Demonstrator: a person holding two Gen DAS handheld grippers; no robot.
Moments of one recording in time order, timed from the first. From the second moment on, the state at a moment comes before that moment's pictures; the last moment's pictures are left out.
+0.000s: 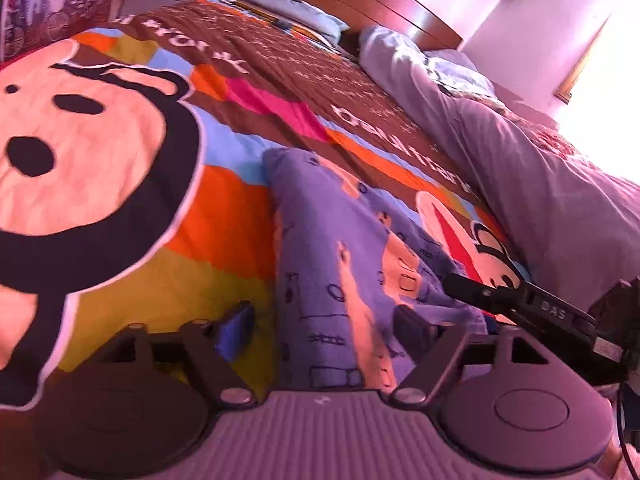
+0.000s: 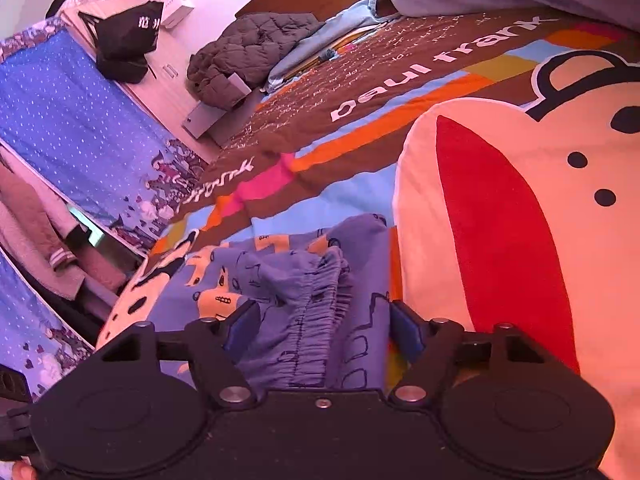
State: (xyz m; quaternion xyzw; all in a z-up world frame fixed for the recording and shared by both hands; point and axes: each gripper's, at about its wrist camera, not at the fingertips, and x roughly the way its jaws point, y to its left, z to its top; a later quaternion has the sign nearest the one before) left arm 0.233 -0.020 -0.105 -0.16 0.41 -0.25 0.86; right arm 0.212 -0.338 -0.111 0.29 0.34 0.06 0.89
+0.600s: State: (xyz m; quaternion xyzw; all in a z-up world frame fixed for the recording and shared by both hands) left arm 0.234 -0.012 -0.106 -0.18 0.41 -0.22 0.87; right arm 0.213 -0.332 -0.114 0.26 0.35 0.04 0.90
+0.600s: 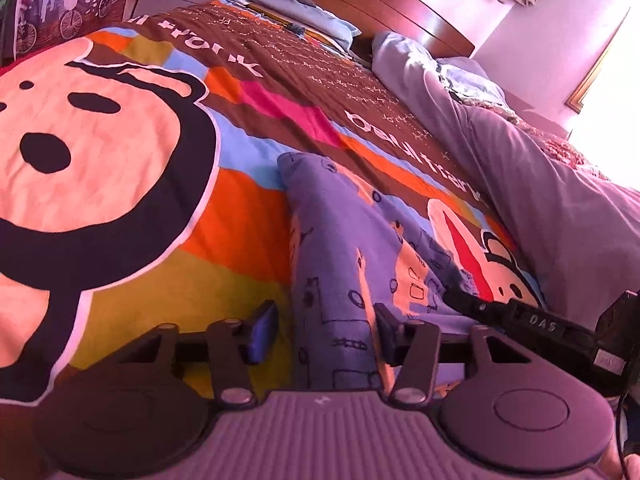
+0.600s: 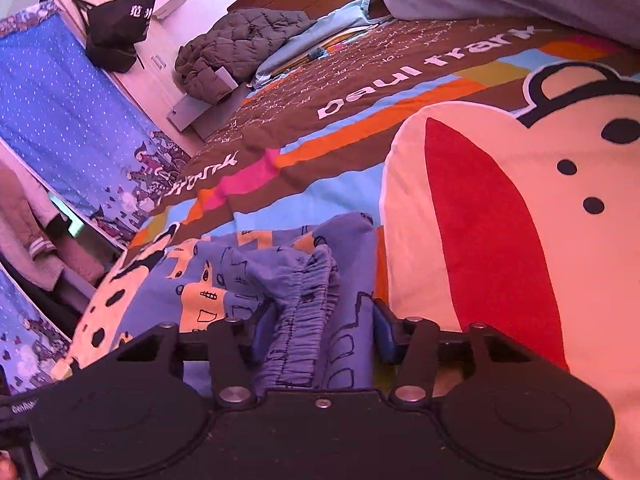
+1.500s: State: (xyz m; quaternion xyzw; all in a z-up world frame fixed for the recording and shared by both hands) left arm 0.186 0.032 0.007 -0.15 0.36 -0.13 0.91; right arm 0.145 -0.197 -0.002 0.09 0.24 0.04 0.97
